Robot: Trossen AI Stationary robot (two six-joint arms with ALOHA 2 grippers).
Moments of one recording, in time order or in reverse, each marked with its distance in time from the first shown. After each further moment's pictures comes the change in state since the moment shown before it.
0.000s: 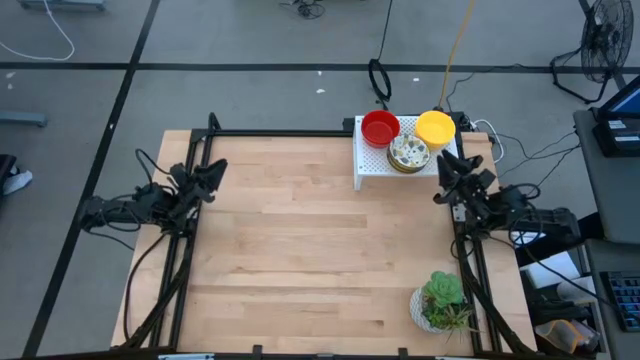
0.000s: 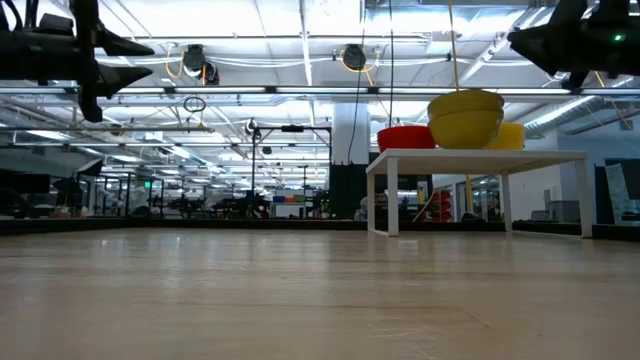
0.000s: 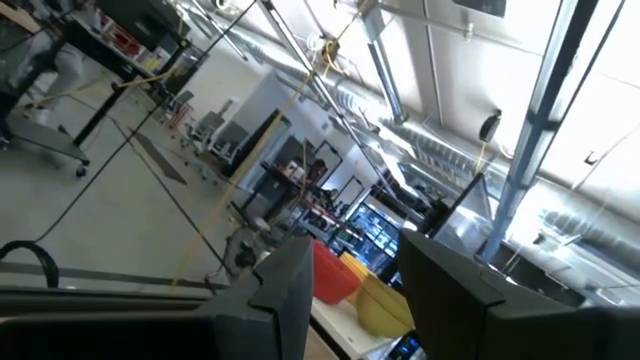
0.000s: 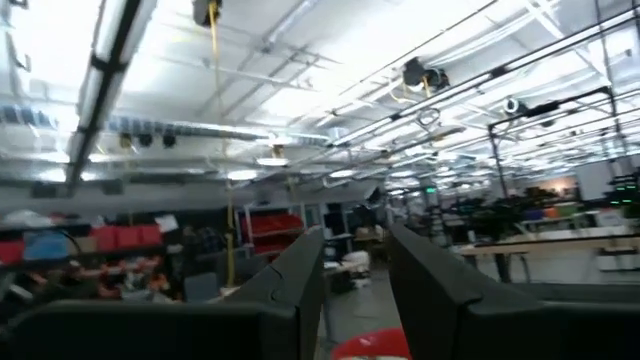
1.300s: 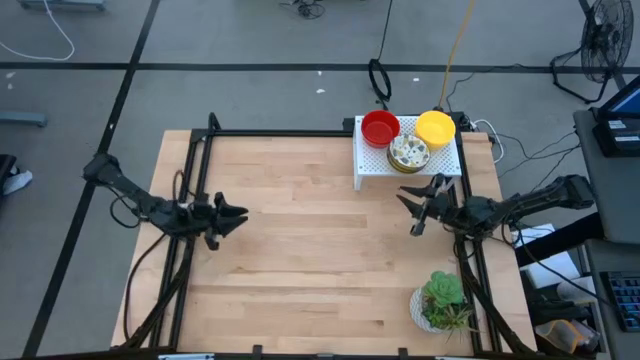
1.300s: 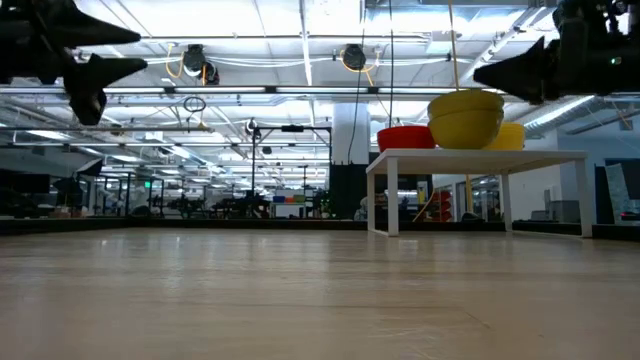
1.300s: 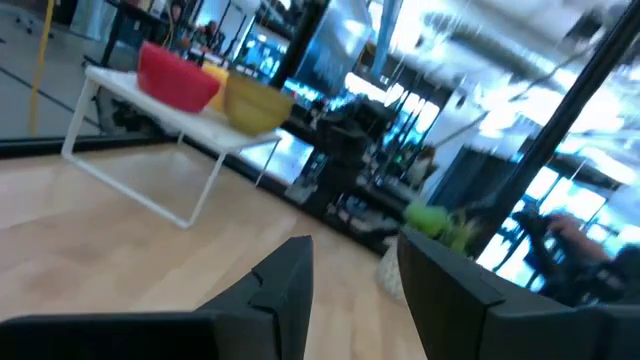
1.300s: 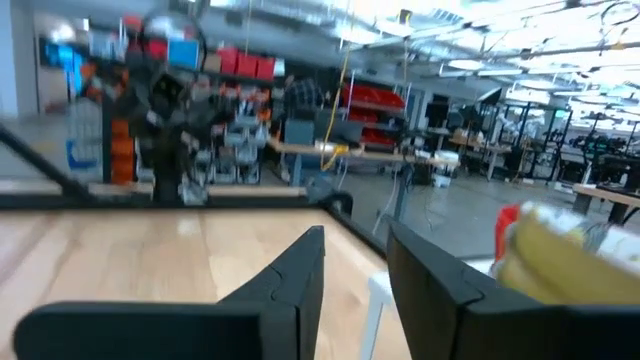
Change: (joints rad) left arm -0.525 0.297 0.000 0.000 0.007 0.001; right arm 0.279 0.469 0.000 -0.005 -0.001 0.000
